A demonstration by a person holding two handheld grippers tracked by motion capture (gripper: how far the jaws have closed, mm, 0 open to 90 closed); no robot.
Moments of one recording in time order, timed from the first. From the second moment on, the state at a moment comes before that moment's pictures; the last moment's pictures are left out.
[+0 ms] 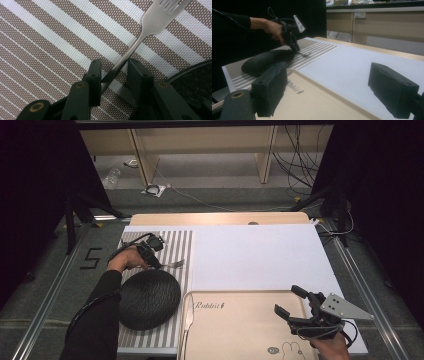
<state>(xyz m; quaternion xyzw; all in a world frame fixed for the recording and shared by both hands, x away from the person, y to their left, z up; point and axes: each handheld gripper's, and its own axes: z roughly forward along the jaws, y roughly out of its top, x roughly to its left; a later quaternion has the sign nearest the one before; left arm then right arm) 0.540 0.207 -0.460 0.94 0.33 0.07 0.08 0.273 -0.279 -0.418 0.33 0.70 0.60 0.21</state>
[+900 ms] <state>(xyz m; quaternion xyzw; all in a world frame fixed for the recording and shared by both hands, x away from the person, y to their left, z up) 0.541 0.217 -0.460 0.92 0.38 0.07 0.12 0.273 -0.279 -0.417 0.33 0.70 0.60 0.21</state>
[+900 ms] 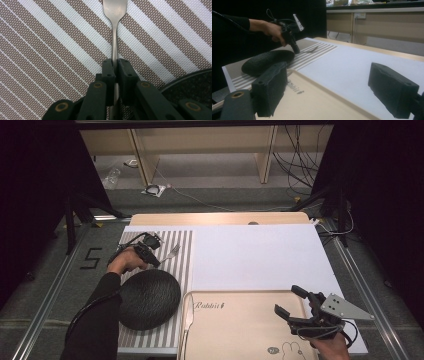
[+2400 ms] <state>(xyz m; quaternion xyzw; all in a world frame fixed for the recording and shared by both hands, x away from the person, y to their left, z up) 0.470 0.204 -0.376 0.82 0.44 0.15 0.32 0.272 -0.278 -0.417 0.32 0.70 0.60 0.21</state>
